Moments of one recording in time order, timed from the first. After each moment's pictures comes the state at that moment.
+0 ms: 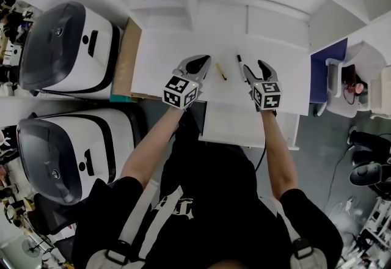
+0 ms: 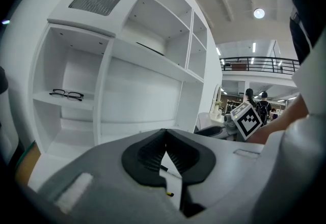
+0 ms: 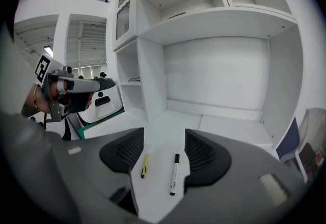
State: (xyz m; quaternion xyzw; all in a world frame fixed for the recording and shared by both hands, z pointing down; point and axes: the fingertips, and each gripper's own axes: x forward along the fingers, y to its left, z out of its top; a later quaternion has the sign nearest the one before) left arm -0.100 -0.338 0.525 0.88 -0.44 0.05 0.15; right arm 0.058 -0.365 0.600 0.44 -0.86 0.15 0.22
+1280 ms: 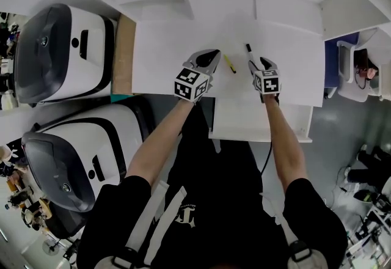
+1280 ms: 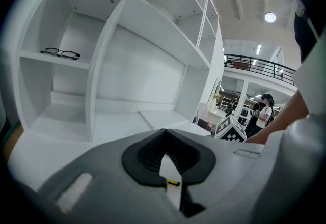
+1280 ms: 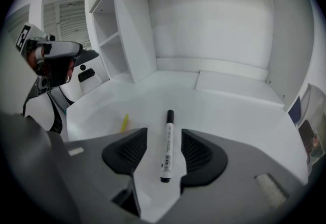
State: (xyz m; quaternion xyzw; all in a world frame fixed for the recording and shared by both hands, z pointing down) left arm -0.092 -0.376 0.622 0.88 -0.40 0.09 0.22; right arm 0.066 -0.385 0.772 0.44 -0.80 0.24 0.33
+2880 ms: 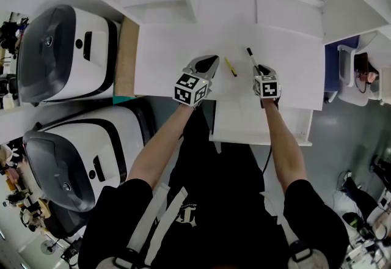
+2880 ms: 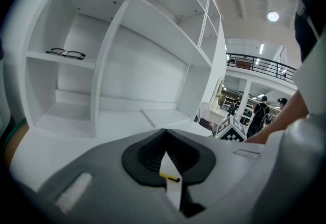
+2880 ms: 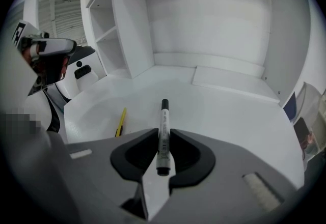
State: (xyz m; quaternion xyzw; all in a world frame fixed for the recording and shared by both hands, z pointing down) left arm -0.100 -0.366 0.624 0.88 -0.41 0.09 0.23; right arm 0.075 -0.375 0.780 0.45 -0.78 0.25 0.35
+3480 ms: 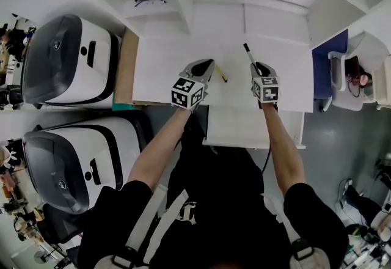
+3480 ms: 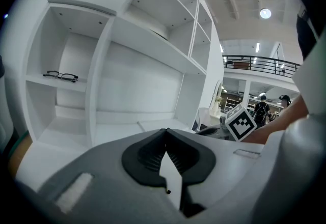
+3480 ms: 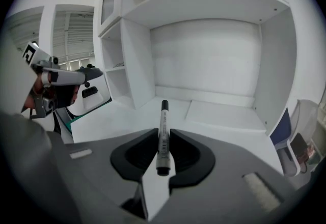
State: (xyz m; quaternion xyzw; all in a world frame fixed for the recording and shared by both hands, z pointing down) left arm -0.076 -0.353 0.570 0.88 -0.43 0.07 0.19; right arm 0.090 -0.387 0.661 0.48 -0.82 0.17 0.26
